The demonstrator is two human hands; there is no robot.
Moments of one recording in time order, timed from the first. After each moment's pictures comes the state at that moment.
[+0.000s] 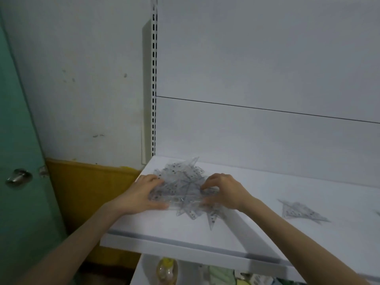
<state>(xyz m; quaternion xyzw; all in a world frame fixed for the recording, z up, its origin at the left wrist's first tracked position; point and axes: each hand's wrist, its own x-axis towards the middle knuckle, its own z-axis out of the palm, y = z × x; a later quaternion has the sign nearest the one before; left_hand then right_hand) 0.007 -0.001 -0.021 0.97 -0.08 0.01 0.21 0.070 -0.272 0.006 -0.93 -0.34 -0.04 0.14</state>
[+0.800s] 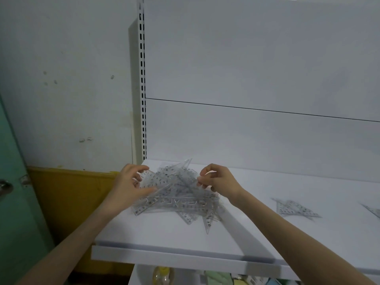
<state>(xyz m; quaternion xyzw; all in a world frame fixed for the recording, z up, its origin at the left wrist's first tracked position) 0.018 -0.001 -0.011 0.87 -0.01 0.22 0.43 0.075 -0.264 0.017 -0.79 -0.16 0.07 0.59</state>
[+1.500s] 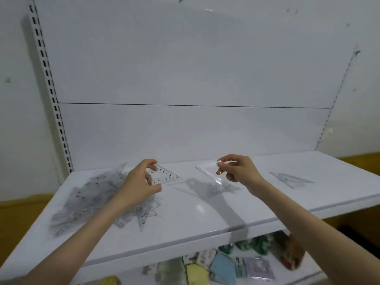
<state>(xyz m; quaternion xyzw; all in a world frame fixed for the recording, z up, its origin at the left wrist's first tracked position) 0.051 -0.171 0.007 0.85 -0.19 0.13 0.47 0.011 -0.458 0.049 -0.80 -0.01 -0.10 0.59</state>
